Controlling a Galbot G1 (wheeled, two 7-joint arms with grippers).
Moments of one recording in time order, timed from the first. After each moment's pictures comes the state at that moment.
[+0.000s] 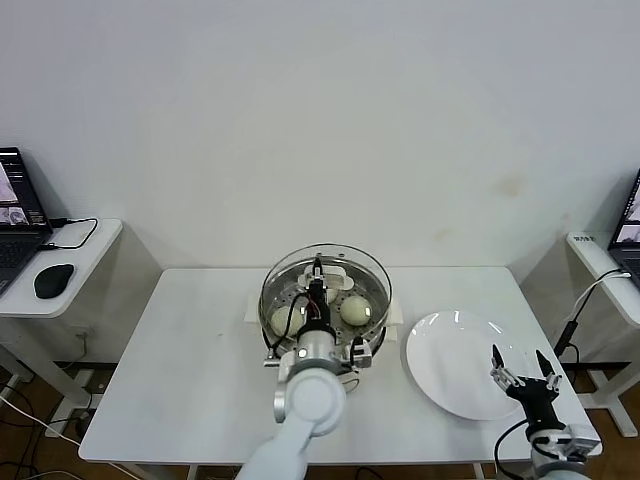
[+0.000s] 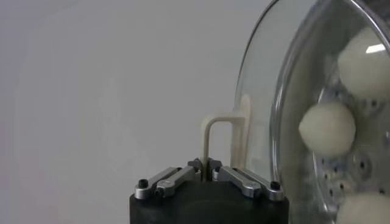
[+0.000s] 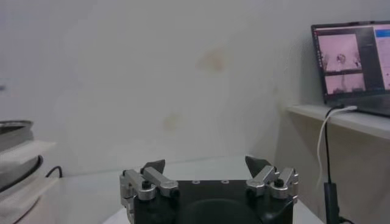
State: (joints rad) left arm 0.96 -1.58 0.04 -1.81 1.66 0.57 0.34; right arm -1.52 1.40 0.88 1.88 0.36 -0.02 -0.14
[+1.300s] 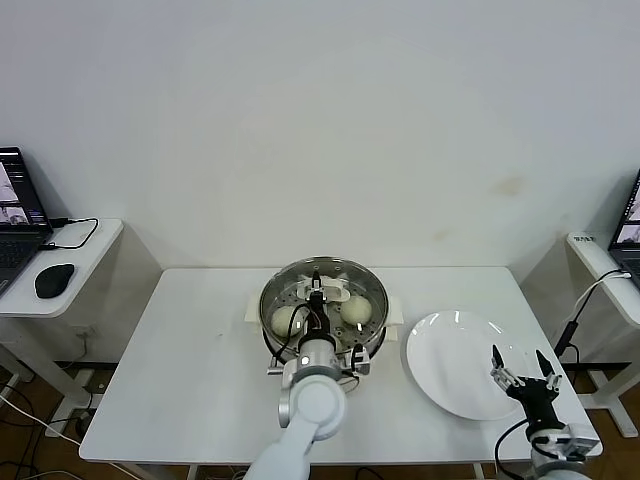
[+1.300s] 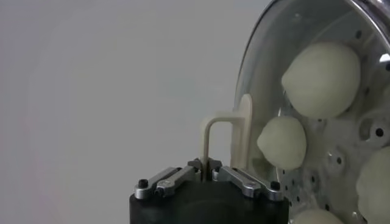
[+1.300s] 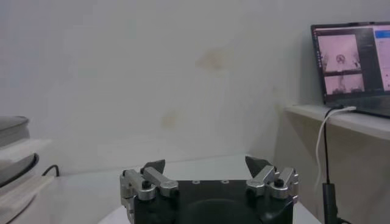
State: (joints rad) left arm 0.99 -1.60 0.02 -1.73 1.67 0.56 0.29; right arm -1.51 1.40 0.88 1.87 0.35 -0.02 -0.14
